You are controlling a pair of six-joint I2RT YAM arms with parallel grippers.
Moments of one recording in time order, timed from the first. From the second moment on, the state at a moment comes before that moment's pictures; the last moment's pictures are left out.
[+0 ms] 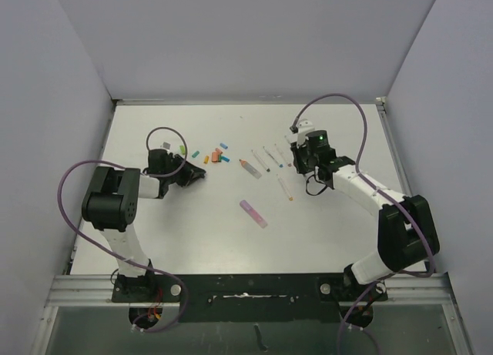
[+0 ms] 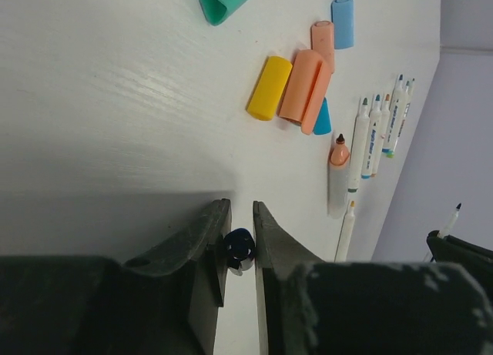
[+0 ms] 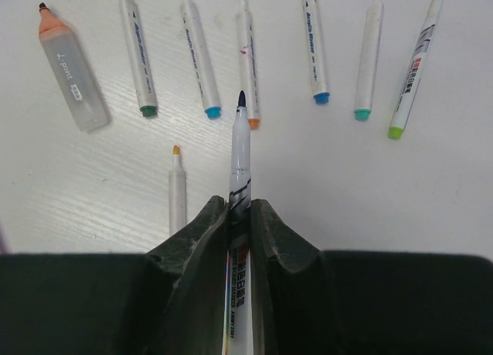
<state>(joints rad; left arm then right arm) -0.10 1.87 0.73 0.49 0.44 -1.01 0.38 1.51 0.98 -0.17 0.02 -0.05</state>
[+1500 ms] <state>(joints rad) -0.06 1.52 0.65 0.63 0.48 -1.05 0.36 1.73 0.97 -0.19 0.00 0.01</state>
